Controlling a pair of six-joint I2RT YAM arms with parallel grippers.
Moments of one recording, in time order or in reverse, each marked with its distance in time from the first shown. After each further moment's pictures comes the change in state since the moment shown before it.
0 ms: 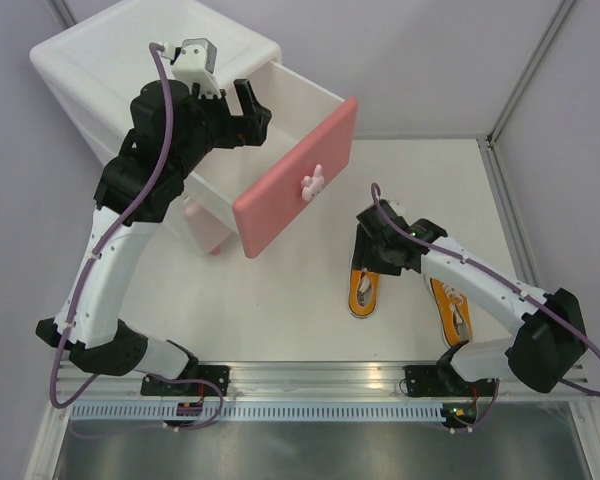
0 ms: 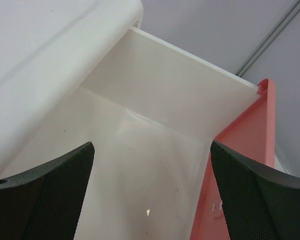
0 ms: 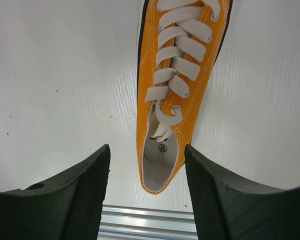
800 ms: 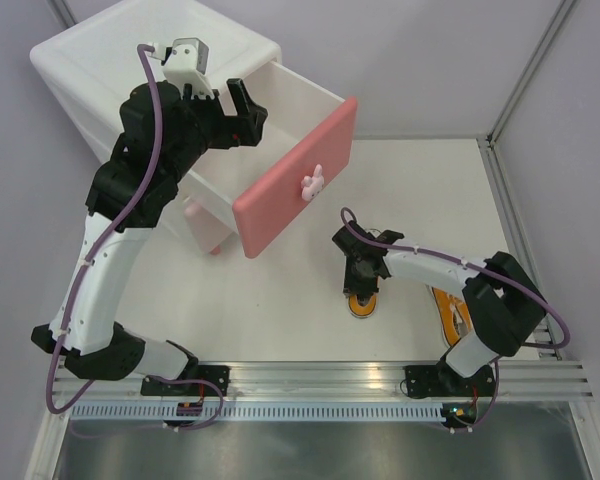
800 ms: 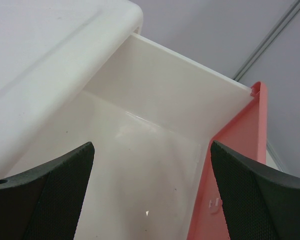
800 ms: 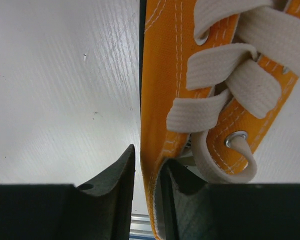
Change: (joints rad) left arm 0.000 -0.027 0.000 0.003 -0.002 -0.003; right arm 0.090 0.252 -0.093 0.121 -0.109 0.103
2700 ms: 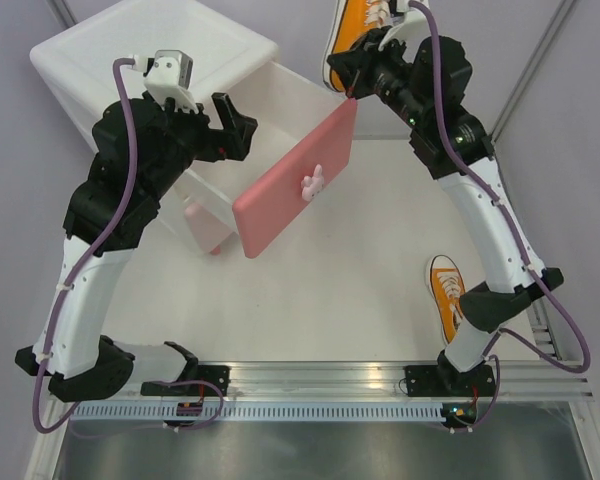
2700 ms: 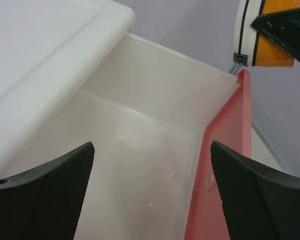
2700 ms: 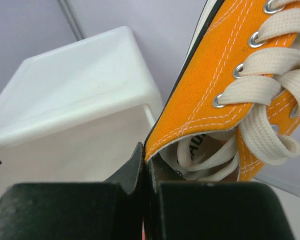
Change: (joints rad) left arm 0.000 -0.099 -0.060 0.002 0.045 0.040; right arm -0.234 0.116 1.294 0.261 -0.149 -0.627
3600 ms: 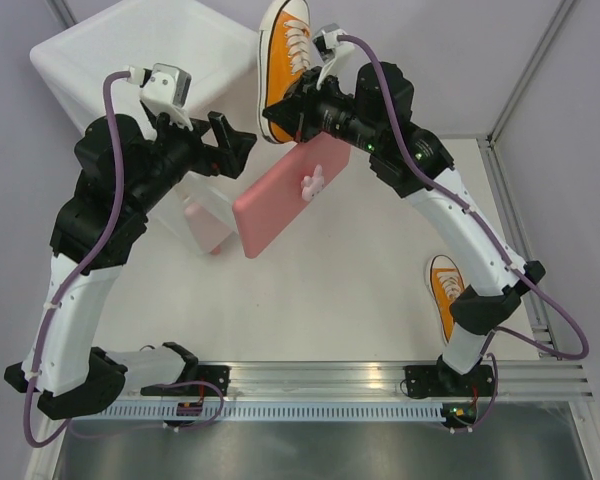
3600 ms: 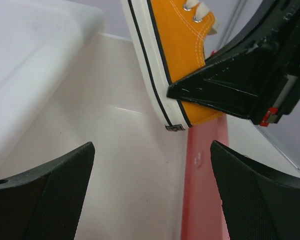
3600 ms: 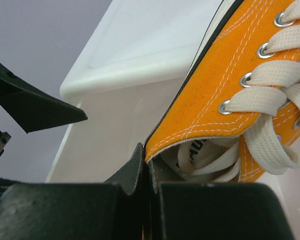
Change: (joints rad) left arm 0.001 -0.098 -0.085 0.029 0.069 0.084; right arm 0.235 0.068 0.000 -0.037 -0.158 0.086
